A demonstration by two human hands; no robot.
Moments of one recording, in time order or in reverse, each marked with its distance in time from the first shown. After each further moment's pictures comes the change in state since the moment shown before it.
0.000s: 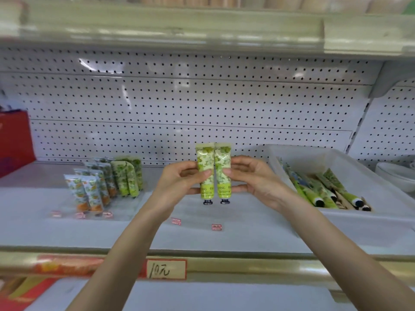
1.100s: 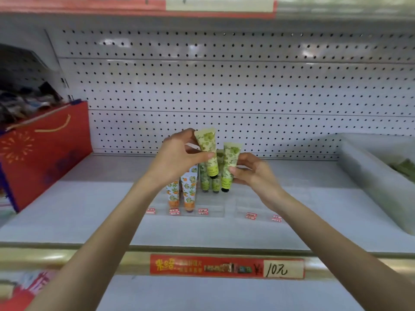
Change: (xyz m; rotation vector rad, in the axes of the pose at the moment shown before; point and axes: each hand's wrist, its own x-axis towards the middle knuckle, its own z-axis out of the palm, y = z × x) left_hand 0.037 0.010 -0.237 0.549 -0.008 0.223; right_hand 0.104 0.058 0.201 -0.076 0.206 -0.030
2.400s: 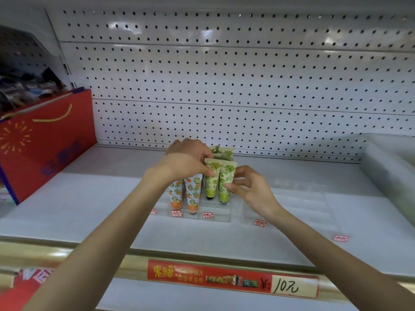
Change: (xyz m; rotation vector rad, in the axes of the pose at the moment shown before) left_hand 0.038 -0.025 0.015 0.639 -0.321 -0.164; right_hand 0.022 0.049 0.009 -0.208 -0.063 -0.058
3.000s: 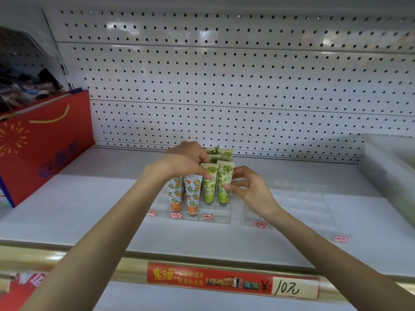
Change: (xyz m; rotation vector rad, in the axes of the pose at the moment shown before) left_hand 0.009 -0.012 0.001 -0.105 -0.128 0.004; right_hand 0.003 0.001 0.001 -0.041 0.003 -0.015
